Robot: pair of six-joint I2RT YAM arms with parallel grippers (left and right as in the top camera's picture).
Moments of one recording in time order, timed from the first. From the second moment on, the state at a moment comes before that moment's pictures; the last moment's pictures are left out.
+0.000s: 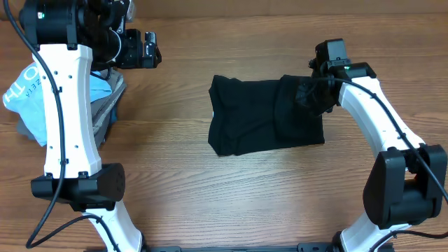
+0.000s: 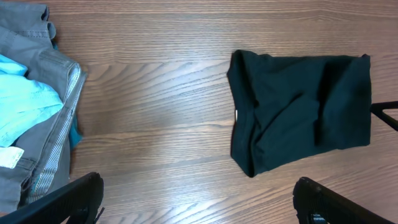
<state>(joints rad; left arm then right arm) 0.01 2.00 2.49 -1.68 0.25 -0.03 0.12 1.84 1.41 -0.86 -0.18 0.39</state>
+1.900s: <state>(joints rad) 0.01 2.00 2.49 -1.68 0.25 -0.03 0.10 1.92 1.42 -0.64 -0.46 0.43</state>
